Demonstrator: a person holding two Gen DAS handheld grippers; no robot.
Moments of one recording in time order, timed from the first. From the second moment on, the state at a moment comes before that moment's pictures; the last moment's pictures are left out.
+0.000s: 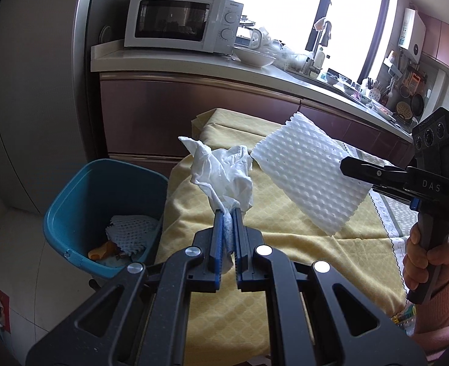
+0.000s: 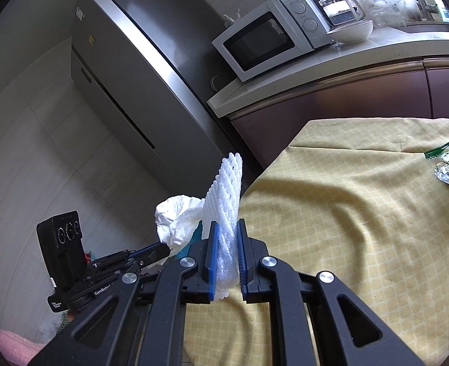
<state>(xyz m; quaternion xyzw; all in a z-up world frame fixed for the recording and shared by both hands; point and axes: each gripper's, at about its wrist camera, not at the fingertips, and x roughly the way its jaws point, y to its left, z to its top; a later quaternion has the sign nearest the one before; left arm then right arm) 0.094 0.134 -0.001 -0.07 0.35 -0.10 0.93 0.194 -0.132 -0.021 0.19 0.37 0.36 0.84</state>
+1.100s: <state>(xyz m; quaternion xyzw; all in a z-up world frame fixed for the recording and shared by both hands) 0.102 0.213 -0.025 -0.10 0.36 -0.01 0.93 0.219 -0.048 -0.019 0.13 0.39 0.40 0.82</state>
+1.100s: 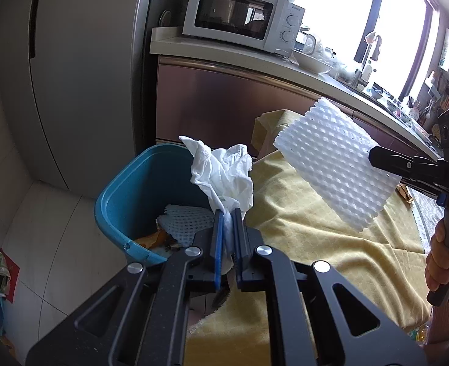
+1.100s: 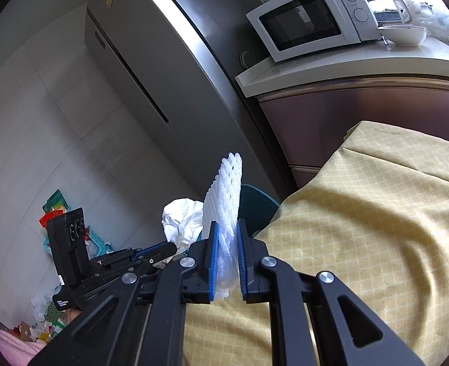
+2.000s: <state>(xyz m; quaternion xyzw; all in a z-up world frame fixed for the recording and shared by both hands) 0.117 0.233 -0.056 -0.11 0.39 0.03 0.91 0.242 0.020 -0.028 0.09 0.41 0.42 0.81</state>
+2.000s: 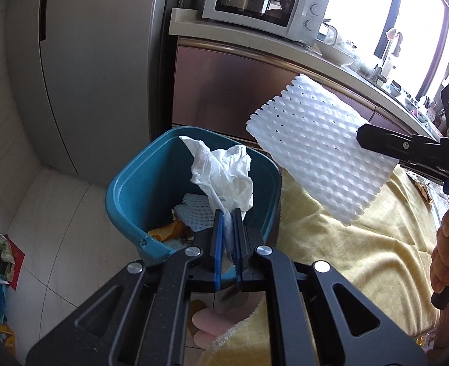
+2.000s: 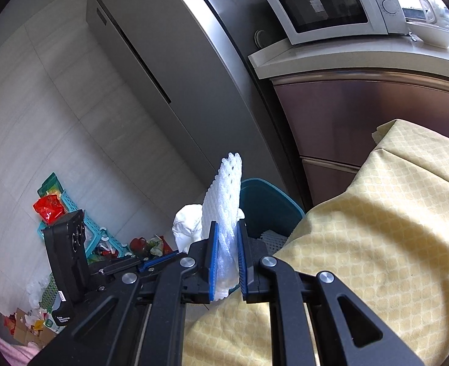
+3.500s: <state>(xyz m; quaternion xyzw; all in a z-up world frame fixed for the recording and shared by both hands) 0.161 0.239 -0.095 -0.14 0.44 0.05 0.89 0.259 0.086 -0.062 0.05 0.45 0.36 0.81</state>
